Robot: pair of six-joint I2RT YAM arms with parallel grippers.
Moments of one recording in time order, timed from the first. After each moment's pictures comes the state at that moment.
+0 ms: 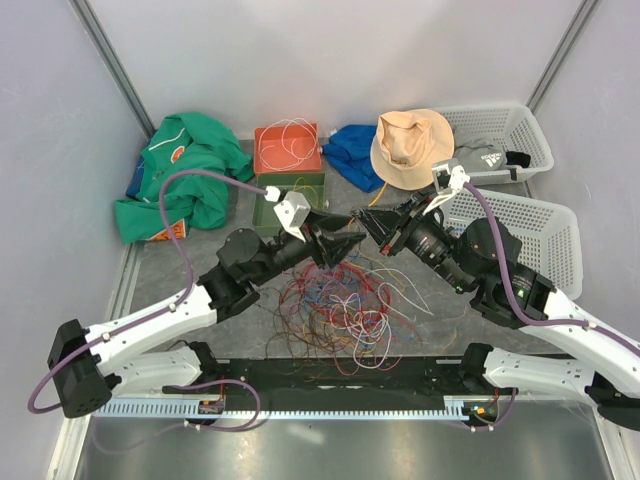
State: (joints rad) left arm -0.96 1.05 0.79 0.50 0.12 -0.22; right arm 1.04 0.90 1.15 -0.13 0.27 0.51
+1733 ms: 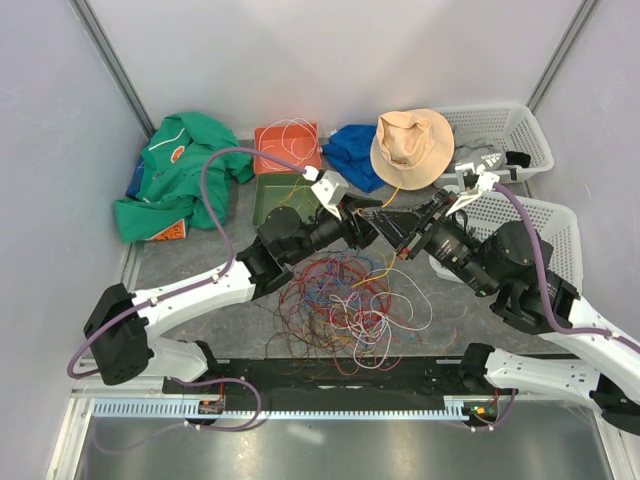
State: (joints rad) left arm -0.96 1.34 0.97 0.58 0.10 -0.25; right arm 1.04 0.84 1.20 -0.18 0.21 0.54
